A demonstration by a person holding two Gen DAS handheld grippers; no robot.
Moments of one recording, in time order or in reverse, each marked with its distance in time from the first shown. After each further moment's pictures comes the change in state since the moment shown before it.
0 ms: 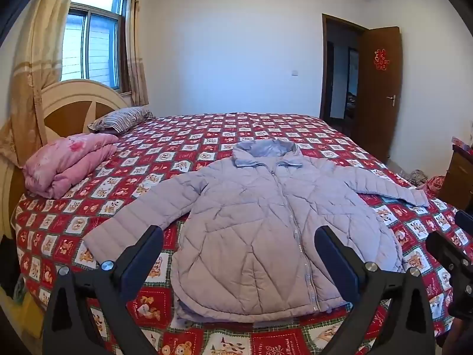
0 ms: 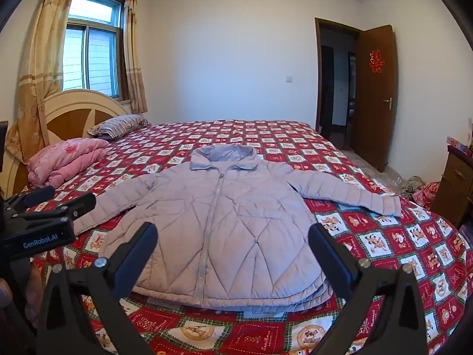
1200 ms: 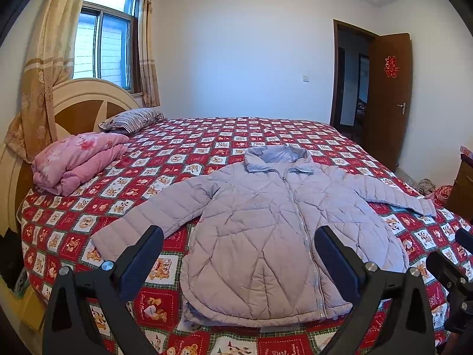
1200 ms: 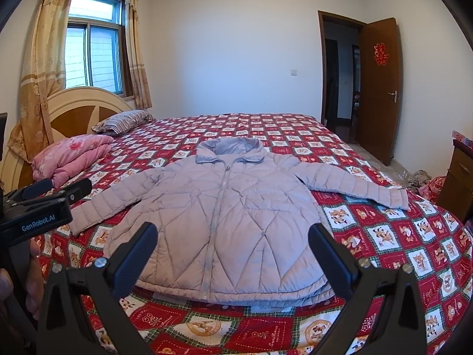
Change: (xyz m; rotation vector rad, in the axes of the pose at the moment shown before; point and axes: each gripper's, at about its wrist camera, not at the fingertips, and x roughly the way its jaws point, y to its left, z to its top) left arm 0.005 0.015 0.002 -0.057 0.025 0.020; right arm 0.007 0.005 -0.007 0.015 0.037 0.029
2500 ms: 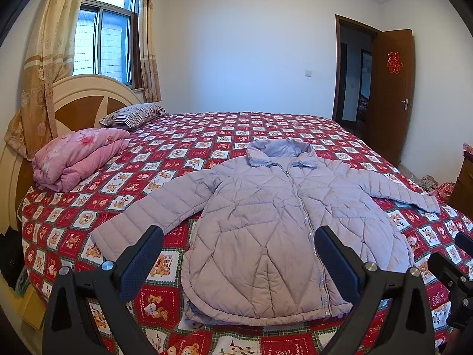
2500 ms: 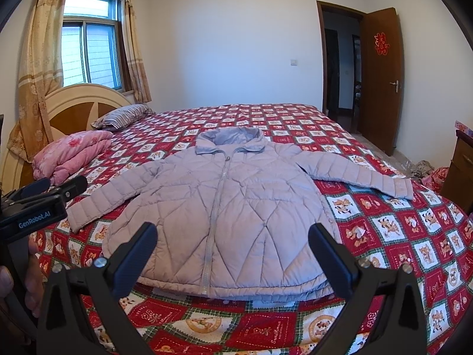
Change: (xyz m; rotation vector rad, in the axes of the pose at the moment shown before) left arm 0.009 0.004 -0.003 -0.001 0.025 0.010; right arm 0.012 -0.006 -0.005 0.025 0.046 0.011
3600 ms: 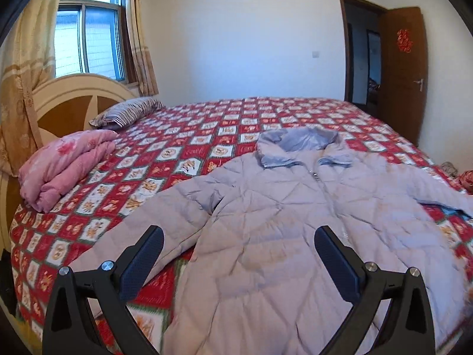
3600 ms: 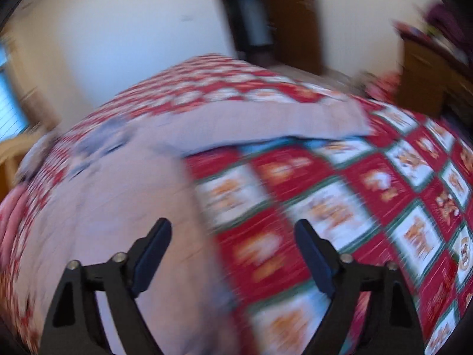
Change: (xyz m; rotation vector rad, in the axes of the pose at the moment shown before) left arm 0.203 -0.007 0.039 0.072 0.072 0.069; right arm 0.145 -0.258 0.000 0.449 0.221 -0.295
